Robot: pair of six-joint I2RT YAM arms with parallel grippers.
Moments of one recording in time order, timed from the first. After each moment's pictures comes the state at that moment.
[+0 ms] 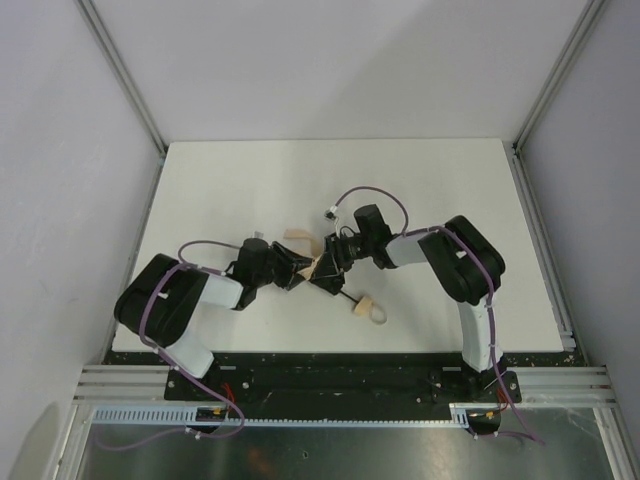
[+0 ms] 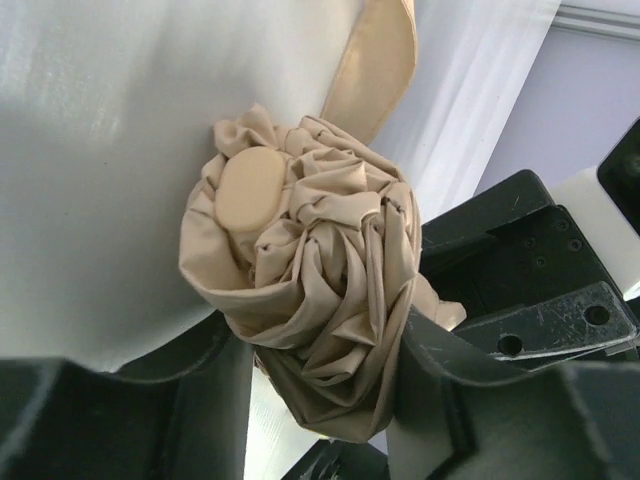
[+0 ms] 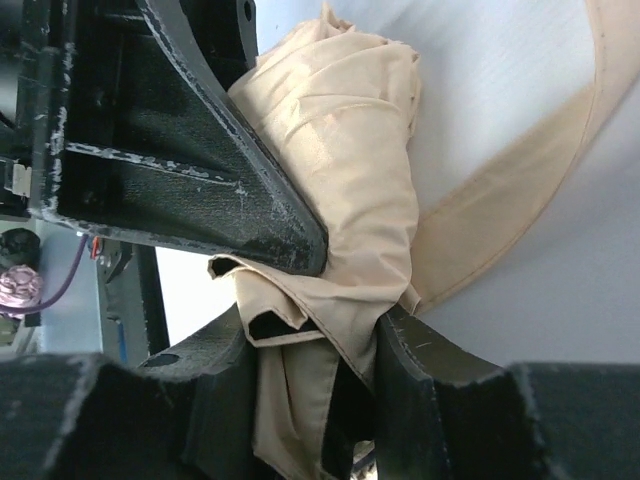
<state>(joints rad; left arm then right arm) -0.44 1.63 0.43 0.59 0.26 -1.35 0.61 2.07 1.06 0.38 -0.88 0.35</state>
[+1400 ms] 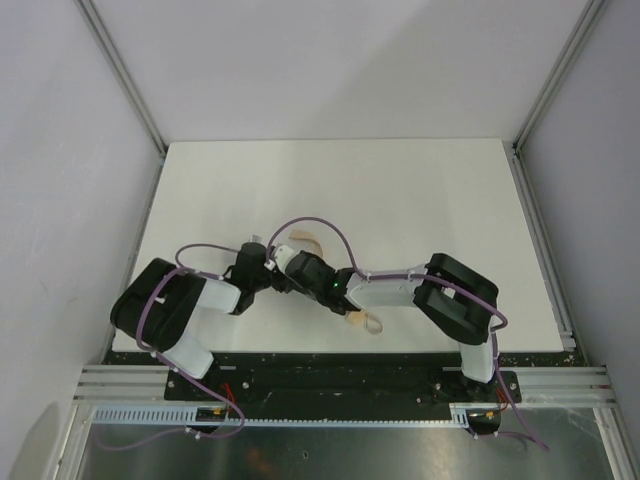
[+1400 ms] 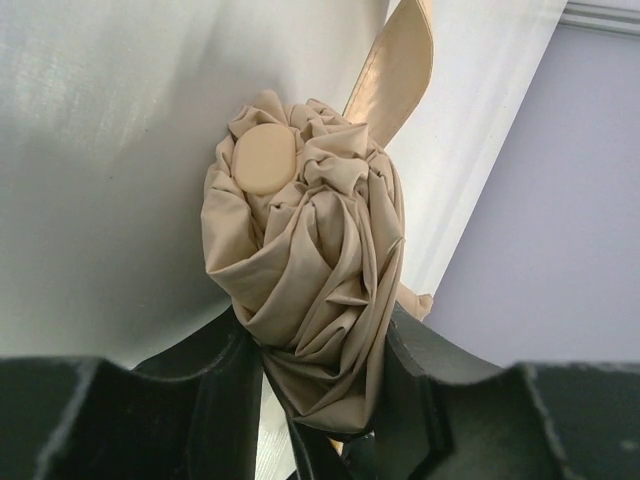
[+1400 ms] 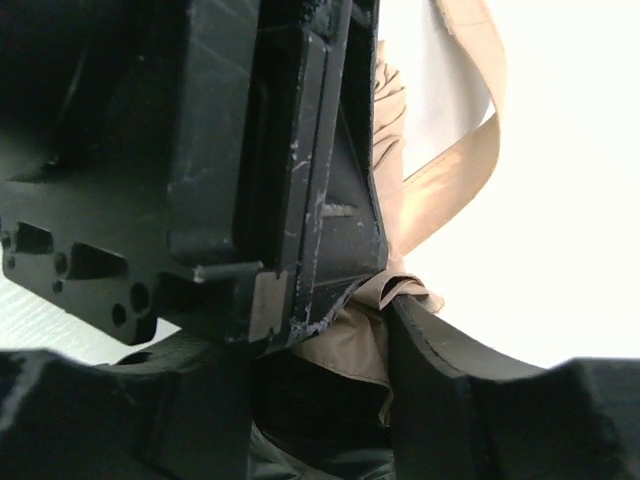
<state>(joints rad) -0.44 1.59 0.38 0.59 0.26 -1.35 1.10 1.92 1.16 -0.02 0.40 -0.18</state>
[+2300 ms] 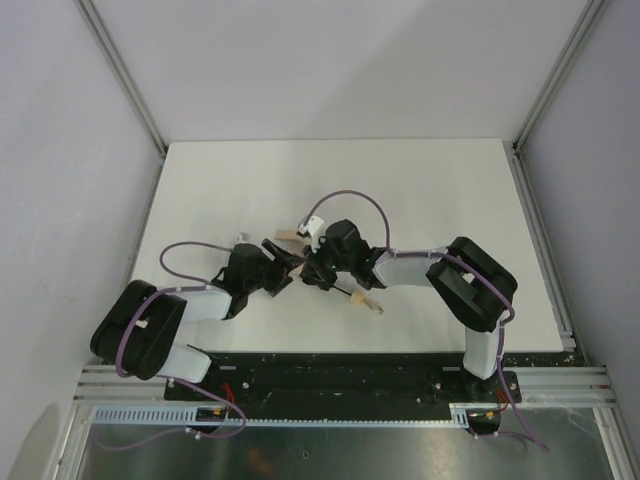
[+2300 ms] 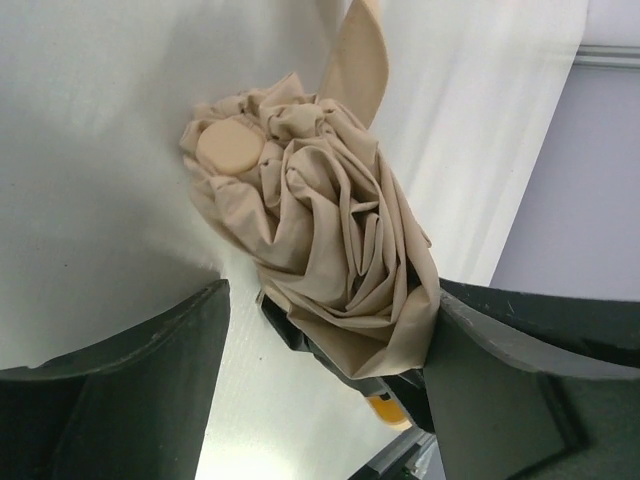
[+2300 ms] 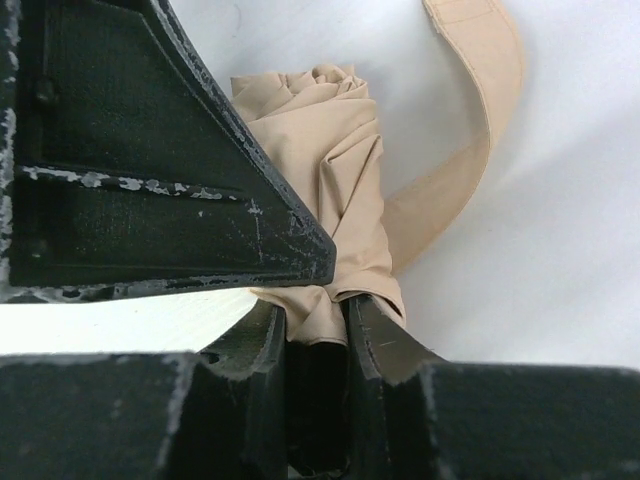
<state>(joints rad) -0.43 1.42 0.36 0.45 0.13 -1.25 0.86 1.89 1.02 0.28 -0.18 0.00</state>
